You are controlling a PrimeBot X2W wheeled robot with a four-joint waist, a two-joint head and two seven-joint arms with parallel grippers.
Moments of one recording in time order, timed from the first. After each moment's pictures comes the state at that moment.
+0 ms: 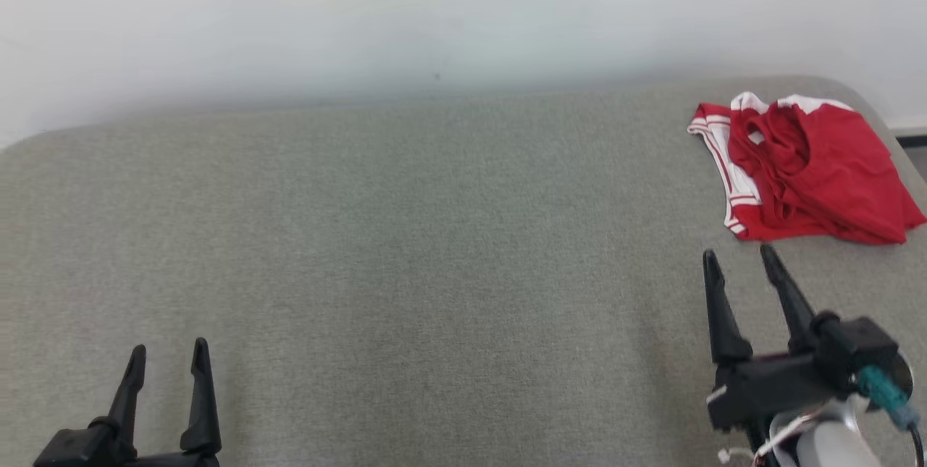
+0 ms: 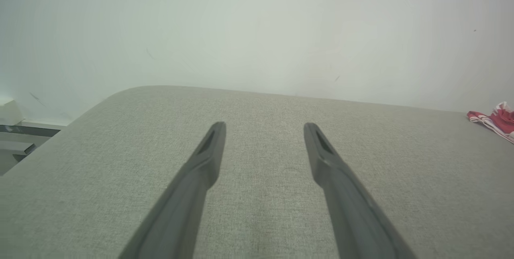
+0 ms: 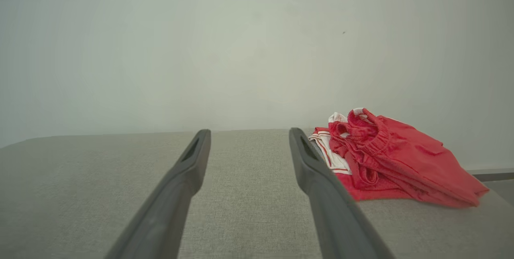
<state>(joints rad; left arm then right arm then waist) -0.01 0.14 0.07 0.14 -0.24 -0.05 -0.26 -0.20 -0.15 0.05 0.26 0.20 0.13 -0.24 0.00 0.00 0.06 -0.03</state>
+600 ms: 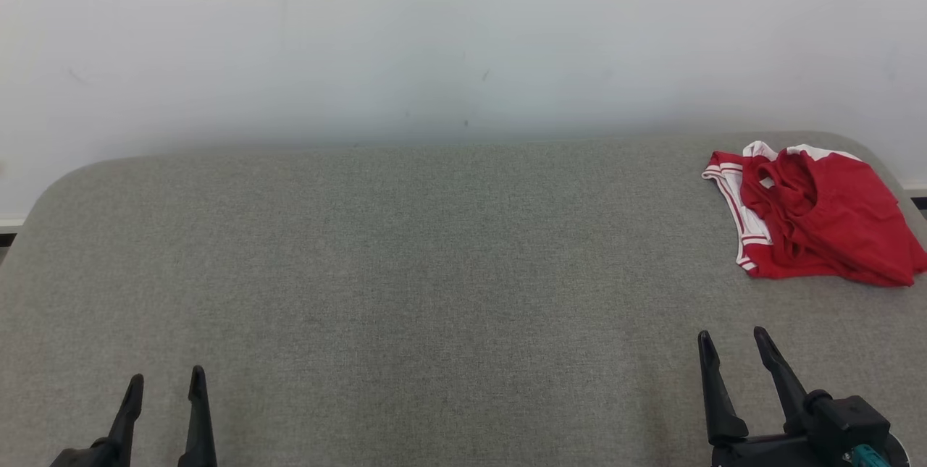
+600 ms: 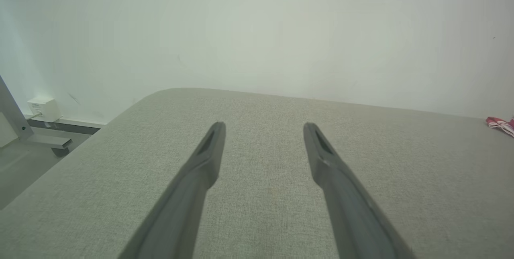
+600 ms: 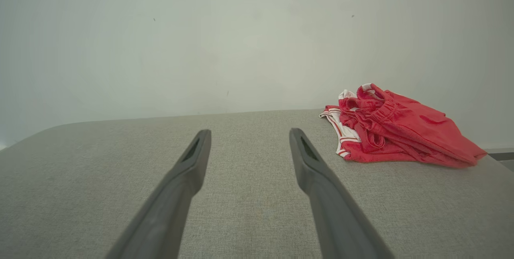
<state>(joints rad) 0.02 0.15 0.07 0.19 -0.23 -0.04 -0.26 0.02 -0.08 0.02 0.14 0.17 0.13 -0.19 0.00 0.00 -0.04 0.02</state>
